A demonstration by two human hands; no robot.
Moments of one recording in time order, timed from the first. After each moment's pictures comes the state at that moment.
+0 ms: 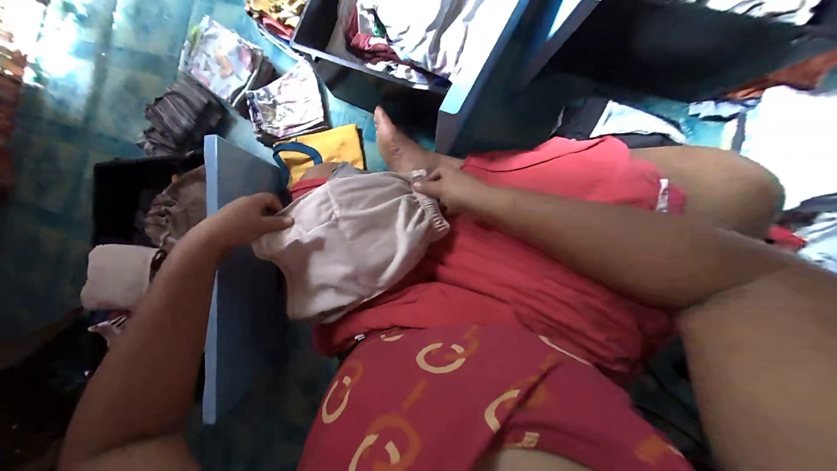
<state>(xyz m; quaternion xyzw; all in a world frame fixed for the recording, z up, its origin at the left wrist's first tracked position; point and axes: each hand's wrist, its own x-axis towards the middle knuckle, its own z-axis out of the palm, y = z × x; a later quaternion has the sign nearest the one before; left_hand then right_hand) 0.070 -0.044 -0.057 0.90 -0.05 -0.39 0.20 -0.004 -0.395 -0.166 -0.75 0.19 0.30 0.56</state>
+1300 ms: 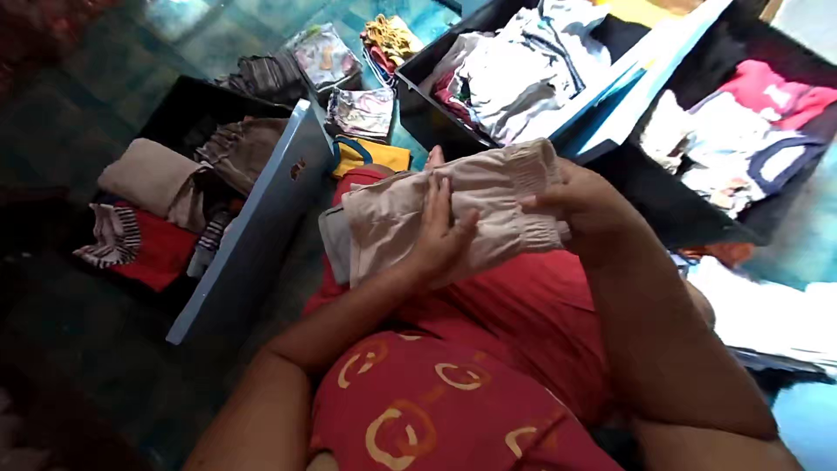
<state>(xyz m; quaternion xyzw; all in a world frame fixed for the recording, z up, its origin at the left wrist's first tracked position) -0.060 -0.227 -0.116 0.77 -0.12 -0.04 0.63 -0.040 -0.415 -0.016 -0.70 0.01 0.18 0.69</state>
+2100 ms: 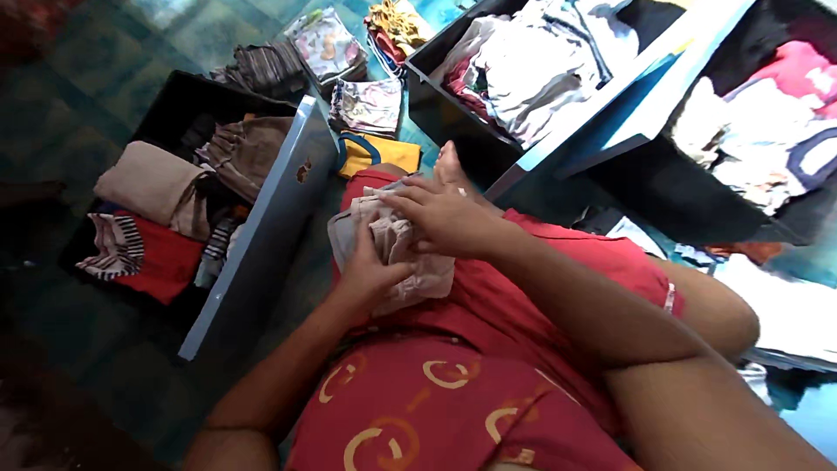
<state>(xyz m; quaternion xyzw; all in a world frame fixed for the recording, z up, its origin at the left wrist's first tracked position) -0.096 -0.110 -0.076 0.74 0.08 -0.17 0.65 -0.001 -0.291 -0.071 -0.87 -0.43 0.12 0.21</state>
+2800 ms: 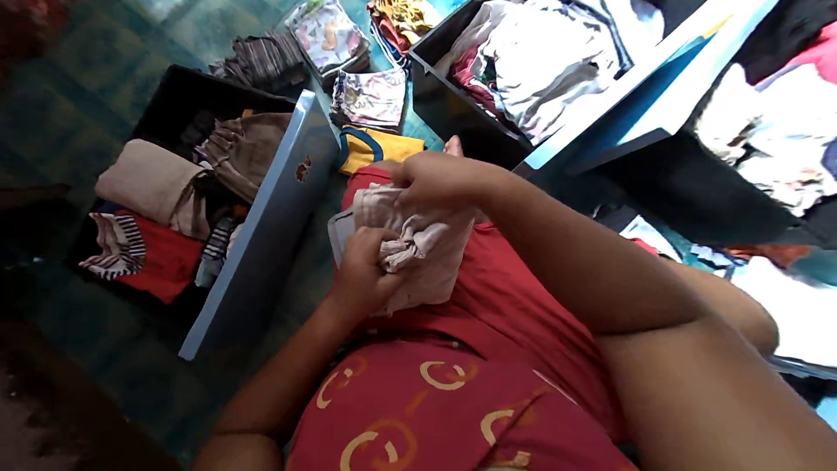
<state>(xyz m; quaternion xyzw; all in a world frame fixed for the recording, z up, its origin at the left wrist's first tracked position) -0.090 -0.104 -0.109 0.85 -0.15 0.11 0.49 0.063 -0.260 -0.033 -0.88 -0.32 0.32 0.17</state>
